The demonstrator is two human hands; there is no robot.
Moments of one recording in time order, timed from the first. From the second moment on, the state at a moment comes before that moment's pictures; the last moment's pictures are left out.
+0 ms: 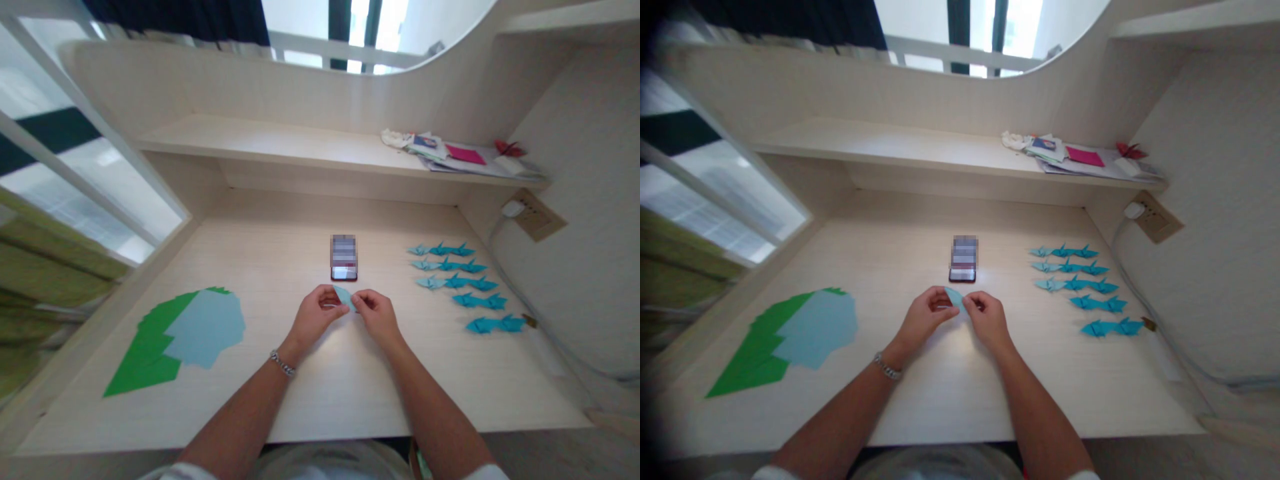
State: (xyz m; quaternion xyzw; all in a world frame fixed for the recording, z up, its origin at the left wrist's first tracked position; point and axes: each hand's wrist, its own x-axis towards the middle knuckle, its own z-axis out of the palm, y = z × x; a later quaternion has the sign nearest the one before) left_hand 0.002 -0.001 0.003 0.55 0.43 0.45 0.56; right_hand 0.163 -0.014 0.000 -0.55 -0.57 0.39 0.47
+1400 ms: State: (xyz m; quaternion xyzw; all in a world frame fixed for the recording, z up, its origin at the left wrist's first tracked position) left_hand 0.000 -0.003 0.004 0.57 0.48 0.45 0.50; right_hand 0.161 -0.018 0.002 -0.52 -0.58 0.39 0.49
